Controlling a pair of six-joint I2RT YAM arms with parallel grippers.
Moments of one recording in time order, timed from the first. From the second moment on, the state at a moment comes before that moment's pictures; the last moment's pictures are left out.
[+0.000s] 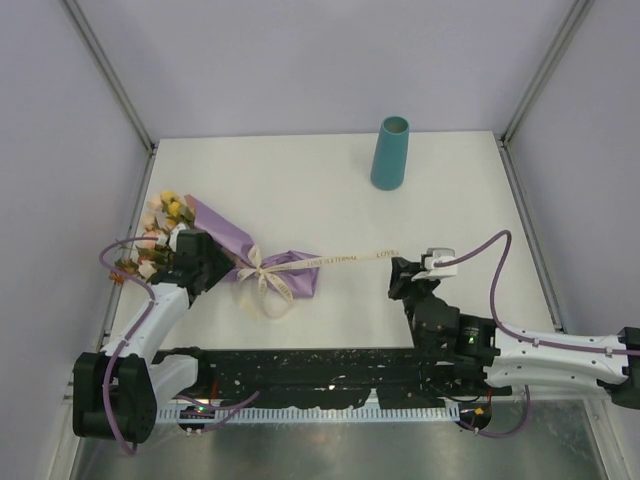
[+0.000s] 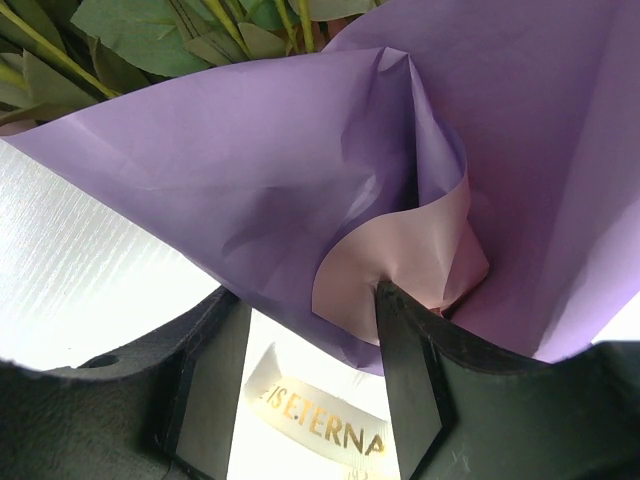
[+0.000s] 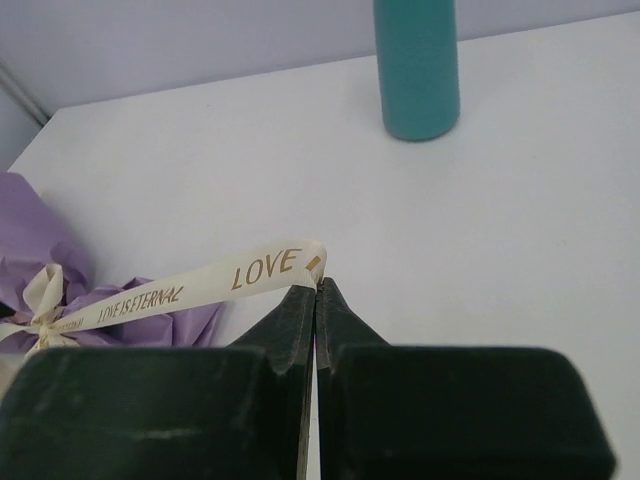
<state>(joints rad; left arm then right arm) -0.09 1.06 0.54 -0.33 -0.11 -0.80 1.31 0.73 0.44 0.20 1.18 0.34</state>
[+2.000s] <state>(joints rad) -0.09 0.73 0.56 -0.44 0.09 -0.68 1.31 0.93 0.62 -0.03 0.97 0.36</state>
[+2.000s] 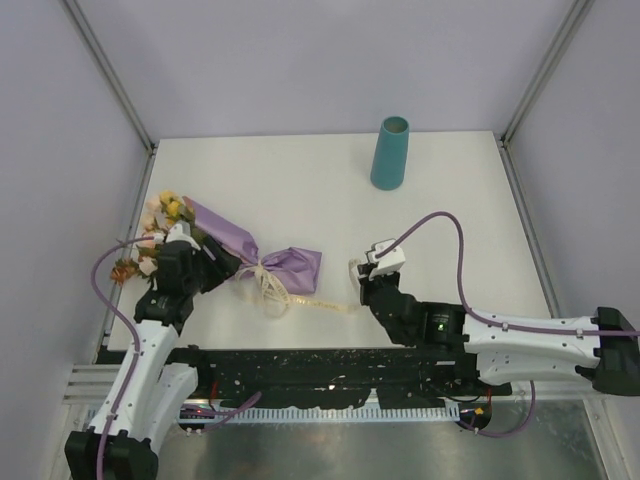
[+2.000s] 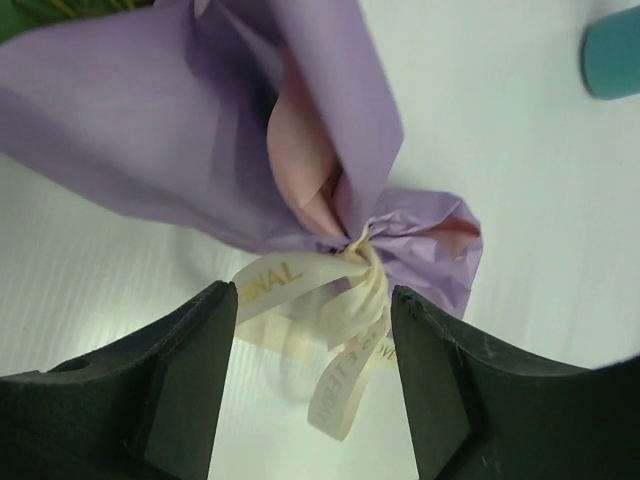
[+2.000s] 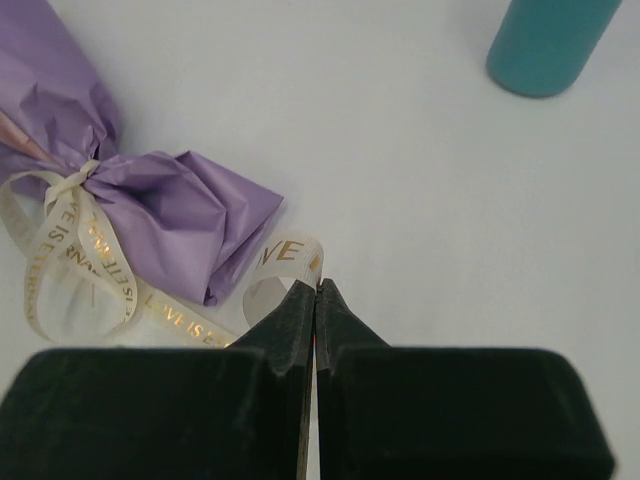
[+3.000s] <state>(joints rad) -0.22 0.94 0.39 -0.29 0.09 -0.67 1.31 1.06 0.64 0.07 0.83 0.39</state>
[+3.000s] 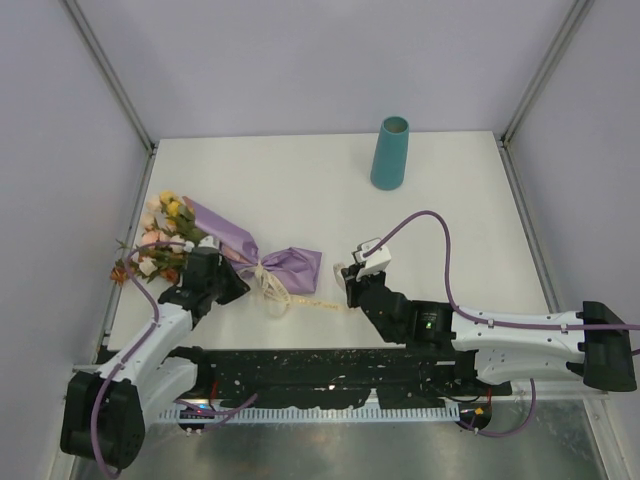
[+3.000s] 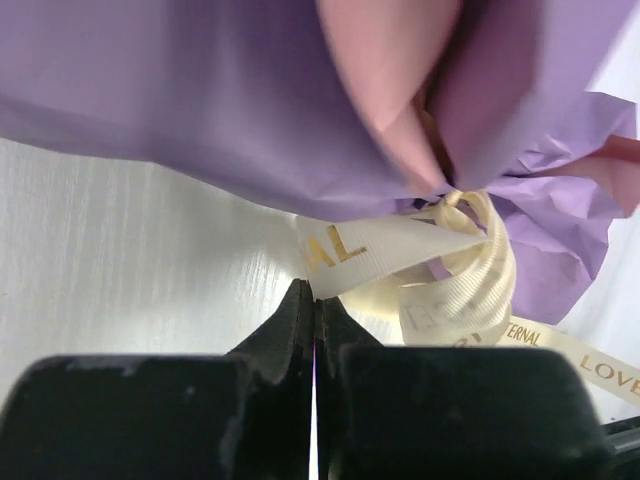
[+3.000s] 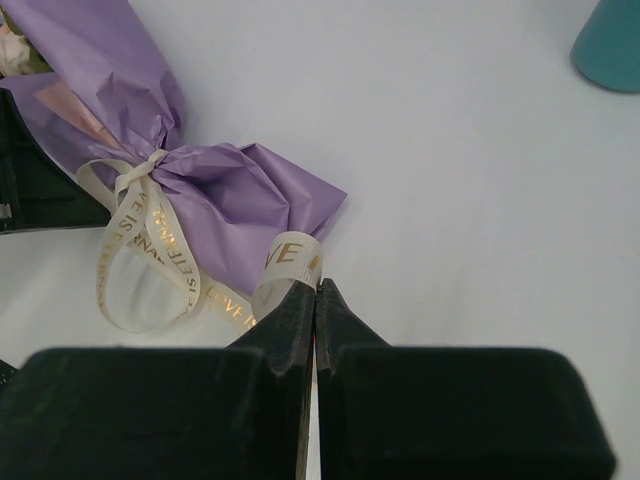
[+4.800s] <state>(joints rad) -0.23 0.60 1.29 -0.78 -0.33 -0.46 1.19 0.92 0.59 -0.18 0.99 0.62</state>
